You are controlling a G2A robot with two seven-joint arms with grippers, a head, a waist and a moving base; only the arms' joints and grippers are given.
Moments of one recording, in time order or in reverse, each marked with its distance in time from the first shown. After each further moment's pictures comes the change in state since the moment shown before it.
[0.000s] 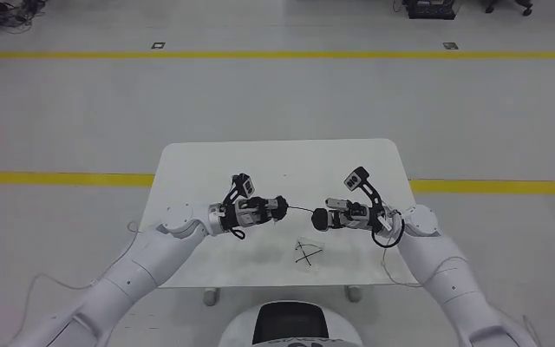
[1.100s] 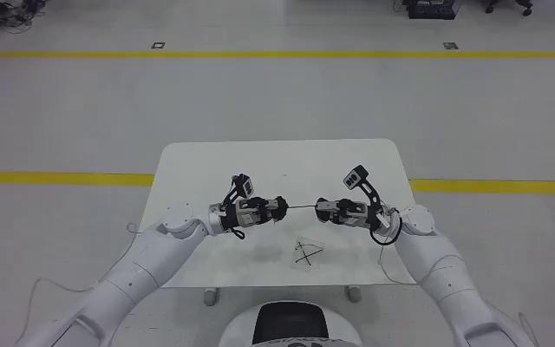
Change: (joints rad) left arm 0.023 -0.018 -0.050 0.001 0.053 0.046 0.000; right arm 0.016 -0.024 0.003 0.043 0.018 0.000 0.000
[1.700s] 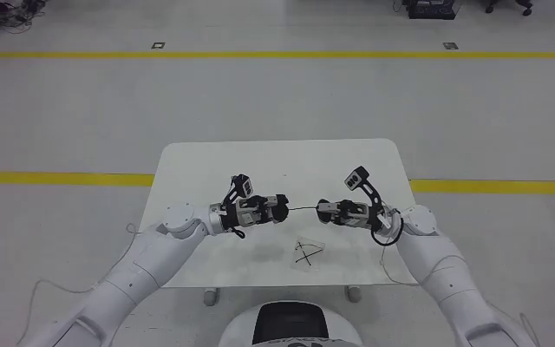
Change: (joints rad) left arm 0.009 -0.005 -0.016 -0.002 0.014 0.022 0.016; right arm -0.004 0.010 0.006 0.000 -0.018 0.000 0.000
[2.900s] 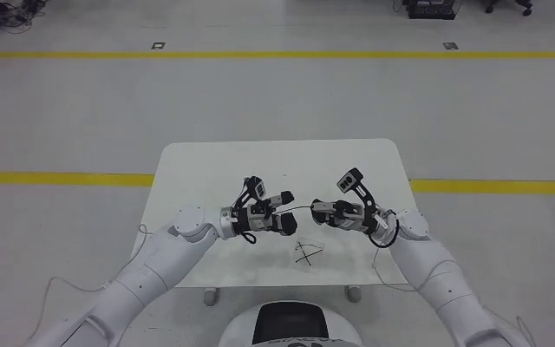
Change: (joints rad) left arm -0.003 -0.038 0.041 -0.022 0.019 -0.073 0.008; right arm -0.033 0.001 -0.061 -0.082 0.136 0.064 -0.039
